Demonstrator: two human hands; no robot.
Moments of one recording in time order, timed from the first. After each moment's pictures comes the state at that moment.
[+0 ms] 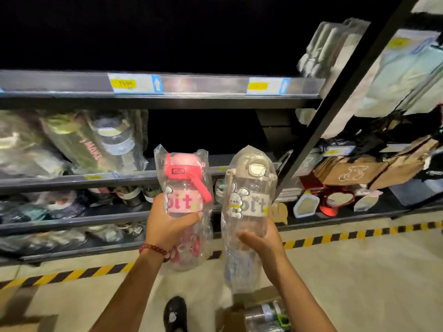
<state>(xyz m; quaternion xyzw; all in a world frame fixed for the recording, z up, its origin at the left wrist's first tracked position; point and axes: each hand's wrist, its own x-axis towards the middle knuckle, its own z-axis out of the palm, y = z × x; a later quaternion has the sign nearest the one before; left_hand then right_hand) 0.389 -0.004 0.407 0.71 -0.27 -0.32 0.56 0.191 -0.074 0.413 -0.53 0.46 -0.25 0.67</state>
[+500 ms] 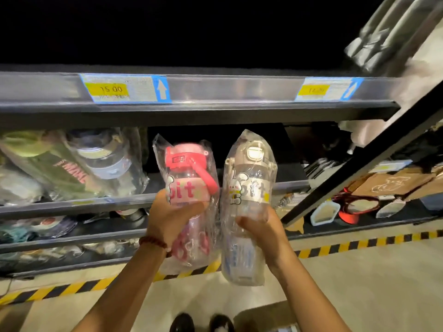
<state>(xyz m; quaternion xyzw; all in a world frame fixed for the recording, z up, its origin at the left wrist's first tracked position) 0.482 -0.100 0.378 0.70 -0.21 -0.38 0.57 0.308 -0.171 0.389 -0.51 0.46 -0.23 0.68</state>
